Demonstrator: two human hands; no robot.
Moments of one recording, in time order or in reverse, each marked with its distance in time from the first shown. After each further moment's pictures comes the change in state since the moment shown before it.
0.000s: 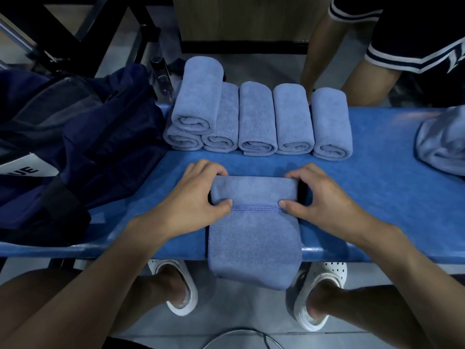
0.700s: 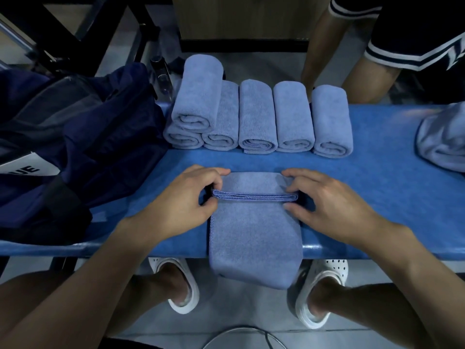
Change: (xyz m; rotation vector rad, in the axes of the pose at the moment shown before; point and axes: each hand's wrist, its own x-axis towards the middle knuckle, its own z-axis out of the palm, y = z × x) left_hand -0.008 -0.014 -0.004 0.003 0.047 0.162; right_hand -0.012 0.000 -0.007 -0.283 -0.016 -0.186
